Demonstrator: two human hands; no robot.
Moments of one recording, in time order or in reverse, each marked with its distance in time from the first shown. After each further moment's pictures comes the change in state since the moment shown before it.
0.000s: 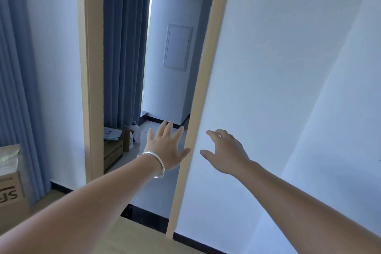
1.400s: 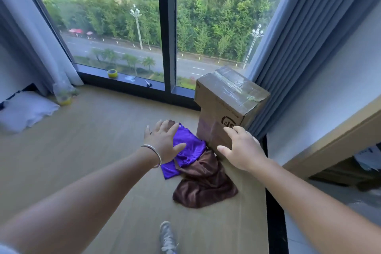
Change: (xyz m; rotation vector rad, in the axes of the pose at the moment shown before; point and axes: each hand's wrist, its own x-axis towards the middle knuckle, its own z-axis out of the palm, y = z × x) left_hand -0.161 -0.402 0.165 0.100 -0.247 -1.608; right_hand 0.300 -0.458 0.353 0.108 -0.569 -1.349
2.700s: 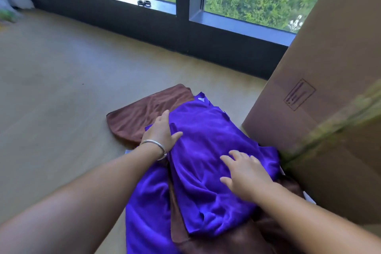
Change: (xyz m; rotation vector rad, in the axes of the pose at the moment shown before) left_hand 0.584 -0.215 0.732 -0.440 0.095 -0.351; right_hand 0.606 0.147 0.744 -0.275 -0.264 -0.282
